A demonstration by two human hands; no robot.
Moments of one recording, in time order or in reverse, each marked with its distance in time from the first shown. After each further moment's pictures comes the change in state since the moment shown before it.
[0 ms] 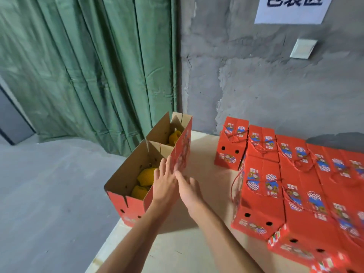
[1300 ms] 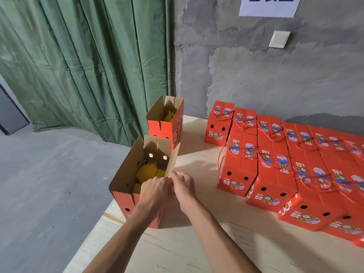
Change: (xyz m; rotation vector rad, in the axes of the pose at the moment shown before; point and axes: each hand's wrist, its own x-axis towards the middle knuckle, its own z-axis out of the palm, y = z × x) left_hand -0.186 0.004 -0.015 -0.012 0.018 0.000; right_hand -0.130 0.075 0.003 0.185 0.070 0.076
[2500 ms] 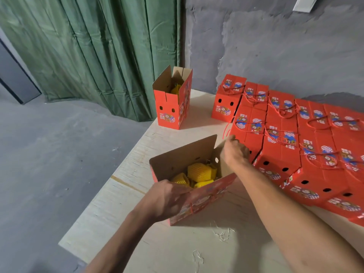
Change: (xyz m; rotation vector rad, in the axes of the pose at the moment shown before) left_hand -0.114 0.019 0.002 -0.527 0.016 0.547; right_hand 0.061 -0.015 -0.152 -1.558 0.270 -0.284
